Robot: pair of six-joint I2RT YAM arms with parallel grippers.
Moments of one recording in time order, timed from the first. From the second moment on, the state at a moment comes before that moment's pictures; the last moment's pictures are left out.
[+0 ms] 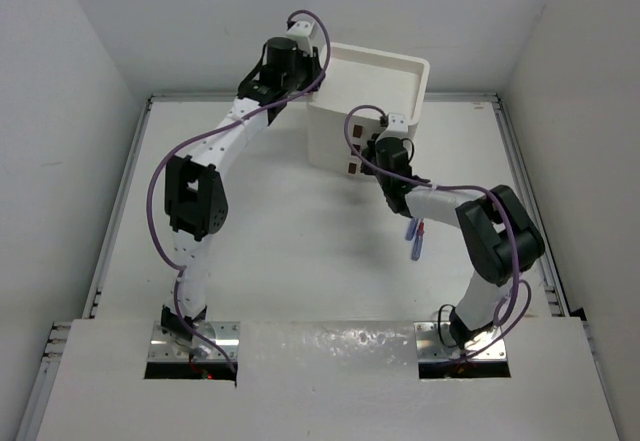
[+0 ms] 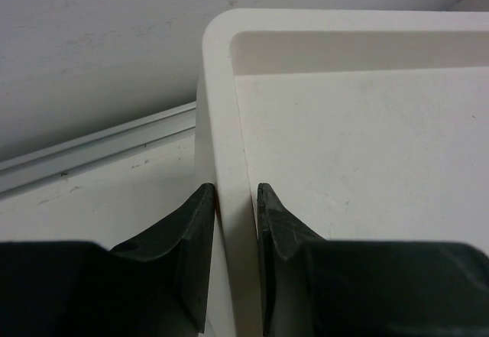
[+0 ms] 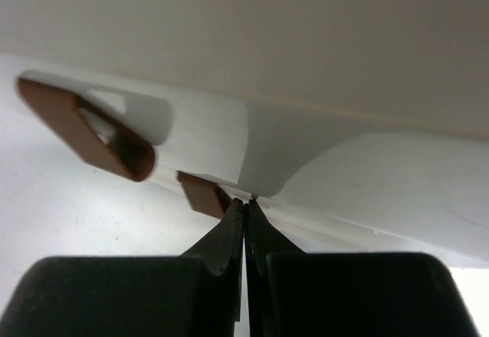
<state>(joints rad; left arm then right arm) -0.40 2.19 2.11 -0.22 0.09 -0.15 0.47 1.76 0.88 0.54 0.31 0.38</state>
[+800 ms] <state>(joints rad) -0.36 2.21 2.12 -0.19 0.24 -0.35 0.43 1.82 0.85 0.58 0.16 0.42</state>
